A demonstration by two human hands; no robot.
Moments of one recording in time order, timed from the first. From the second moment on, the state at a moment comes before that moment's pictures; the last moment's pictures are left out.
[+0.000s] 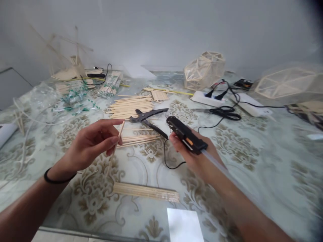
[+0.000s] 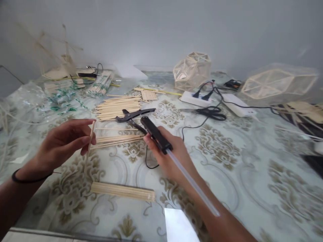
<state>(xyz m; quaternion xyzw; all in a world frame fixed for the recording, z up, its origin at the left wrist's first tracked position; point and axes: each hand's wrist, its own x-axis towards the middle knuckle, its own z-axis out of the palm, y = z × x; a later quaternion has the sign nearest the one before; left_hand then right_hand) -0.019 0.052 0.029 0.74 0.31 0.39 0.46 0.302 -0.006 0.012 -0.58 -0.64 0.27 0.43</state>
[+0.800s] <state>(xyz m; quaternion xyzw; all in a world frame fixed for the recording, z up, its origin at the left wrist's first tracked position) -0.006 0.037 0.022 0.90 0.22 0.05 0.37 0.303 -0.009 0.016 -0.56 -0.64 0.34 0.41</state>
